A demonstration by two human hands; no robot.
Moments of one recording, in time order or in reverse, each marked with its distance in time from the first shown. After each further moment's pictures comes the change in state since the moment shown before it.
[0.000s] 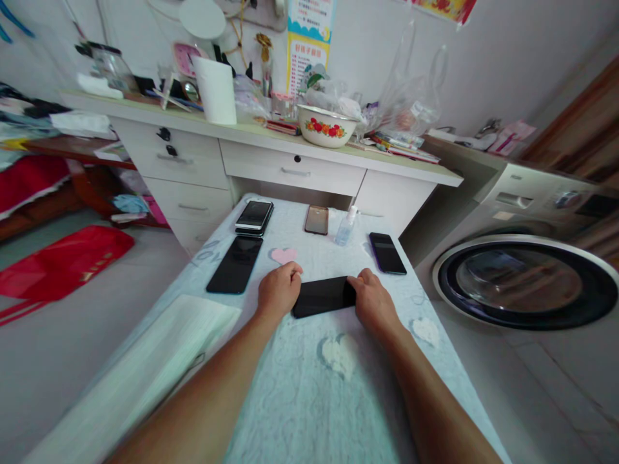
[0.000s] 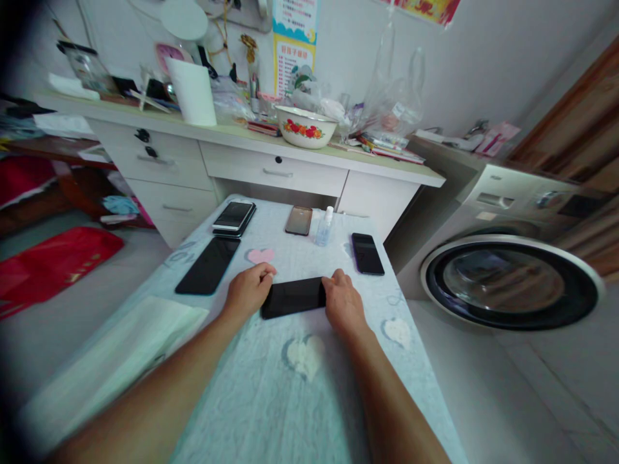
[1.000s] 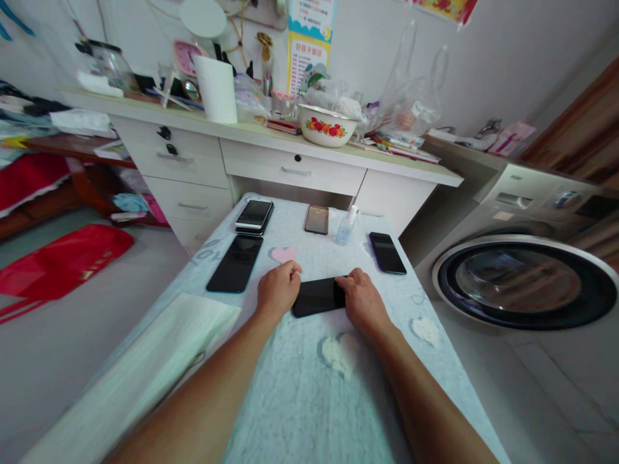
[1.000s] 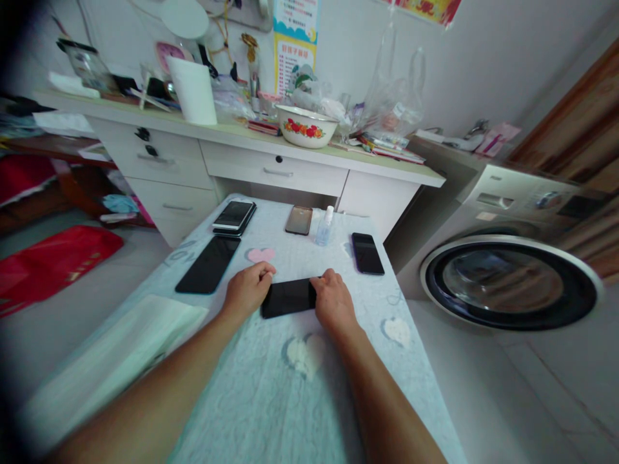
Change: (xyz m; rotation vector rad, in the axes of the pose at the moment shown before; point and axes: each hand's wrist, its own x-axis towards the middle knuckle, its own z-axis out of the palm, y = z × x) left_hand 0.000 0.001 -0.002 0.030 -0.002 -0.015; right_hand 0.004 -0.016 0.002 0.029 0.032 -0.072
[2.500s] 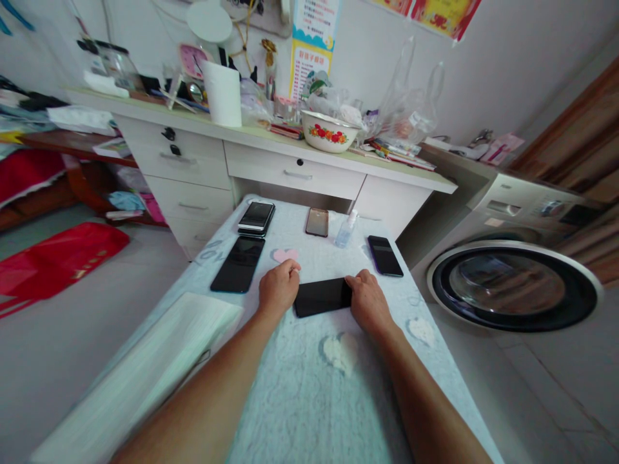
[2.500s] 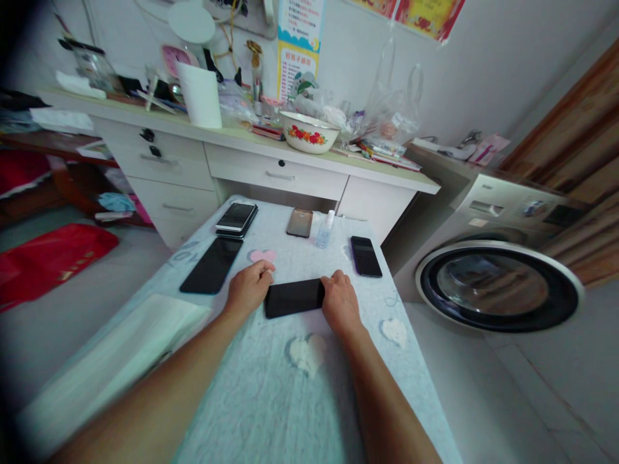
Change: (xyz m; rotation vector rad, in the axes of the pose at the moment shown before) left_hand 0.004 -0.005 0.000 -0.092 0.059 -0.043; right_hand 0.000 0.009 0.001 -0.018 0.054 0.076
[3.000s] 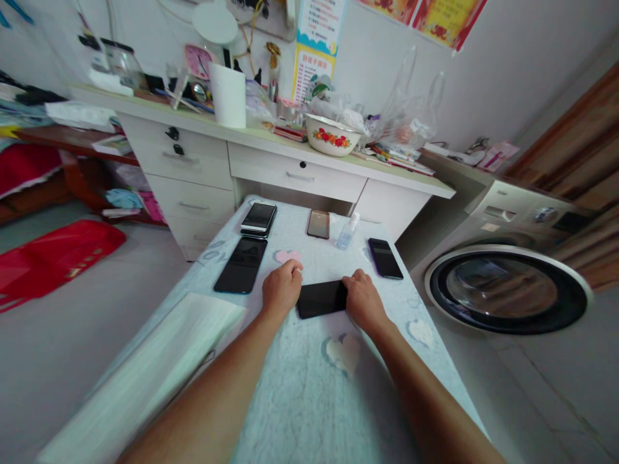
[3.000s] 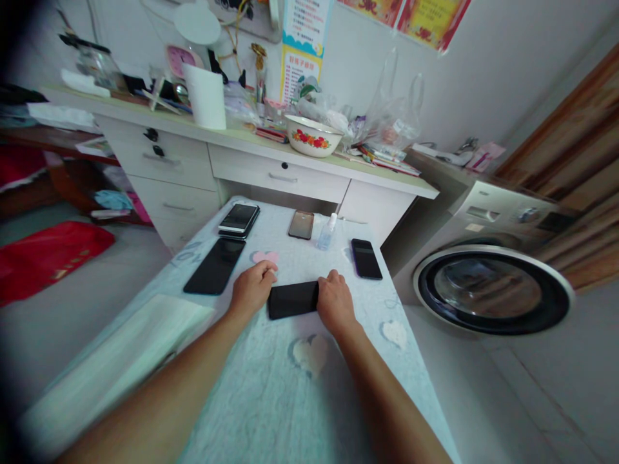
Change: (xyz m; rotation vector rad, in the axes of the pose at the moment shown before) left_hand 0.001 -0.002 -0.001 -0.058 -0.006 -0.020; right_hand 0.009 -0.020 -0.008 -0.102 -0.090 -0.008
